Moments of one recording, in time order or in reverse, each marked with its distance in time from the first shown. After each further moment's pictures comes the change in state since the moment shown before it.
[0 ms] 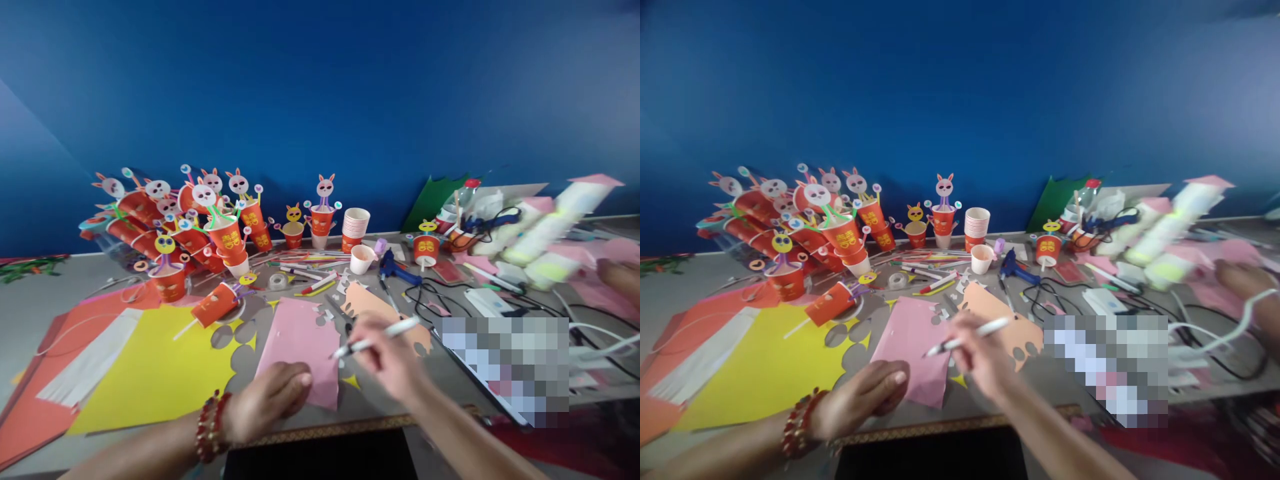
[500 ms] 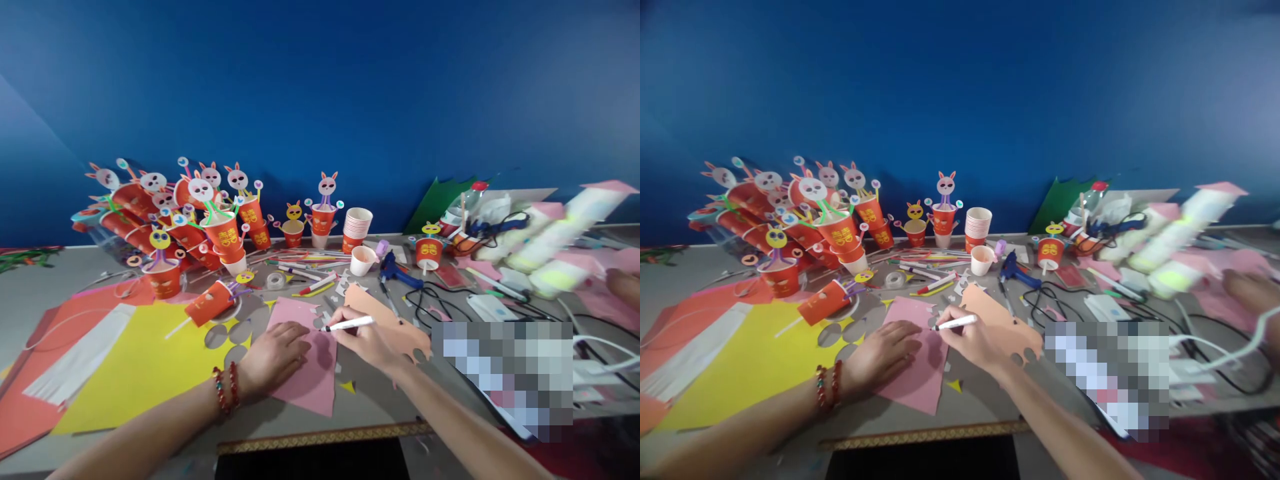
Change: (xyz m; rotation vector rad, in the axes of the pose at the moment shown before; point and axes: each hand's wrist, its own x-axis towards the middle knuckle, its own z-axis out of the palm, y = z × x) left_hand 0.052 -0.055 -0.019 0.889 0.264 0.410; right_hand 0.041 0.054 -0.021 -0.580 -0.198 -0.051
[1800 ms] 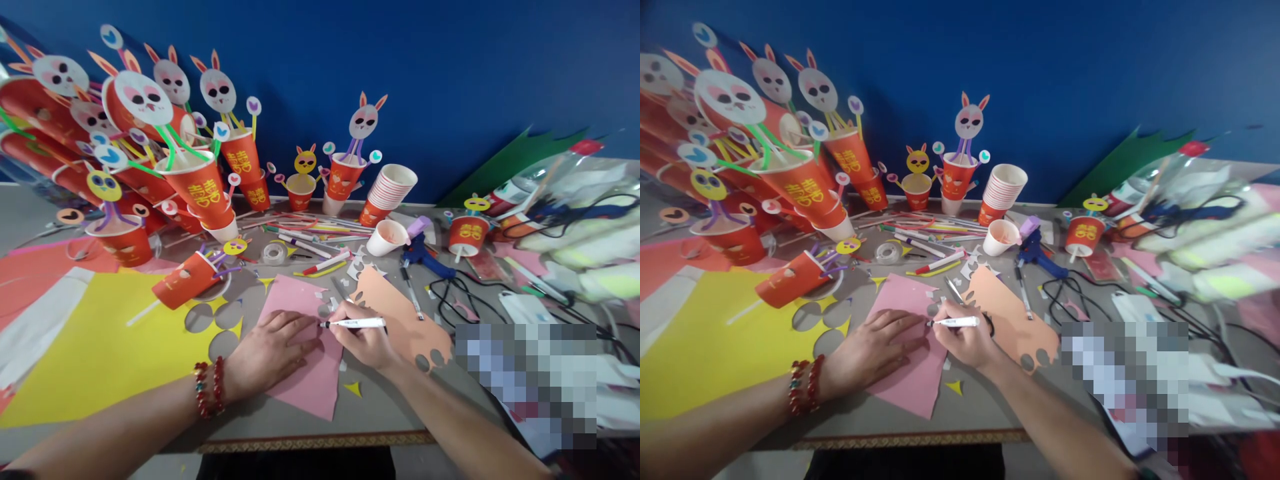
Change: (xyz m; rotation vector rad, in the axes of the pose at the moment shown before) left_hand -0.002 -0.009 0.010 -0.024 -0.165 -0.080; right_hand 0.009 0.037 0.013 -0.171 -0.044 -0.017
